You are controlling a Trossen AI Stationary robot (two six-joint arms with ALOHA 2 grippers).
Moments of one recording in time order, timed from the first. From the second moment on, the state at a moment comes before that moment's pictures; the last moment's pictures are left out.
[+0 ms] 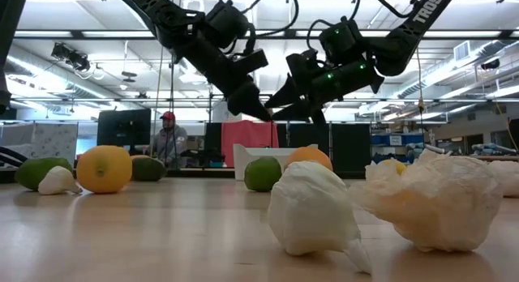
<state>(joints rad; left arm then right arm) 0.31 1.70 1.08 0.06 -0.19 0.44 -0.41 1.68 0.82 0.54 -0.16 0.35</state>
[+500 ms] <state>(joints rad) 0.27 1.70 1.08 0.08 -0.26 0.49 -0.40 1.68 0.82 0.53 -0.14 0.36</state>
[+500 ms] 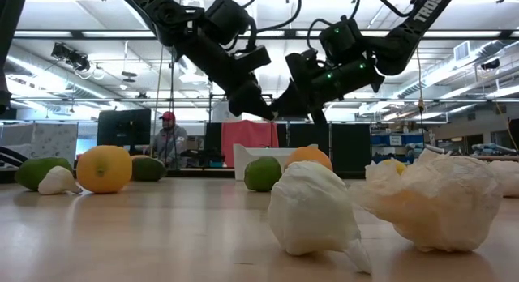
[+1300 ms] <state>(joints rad) 0.34 1.67 0.96 0.06 -0.03 0.25 -0.61 1.77 1.31 -0.31 0.05 0.06</state>
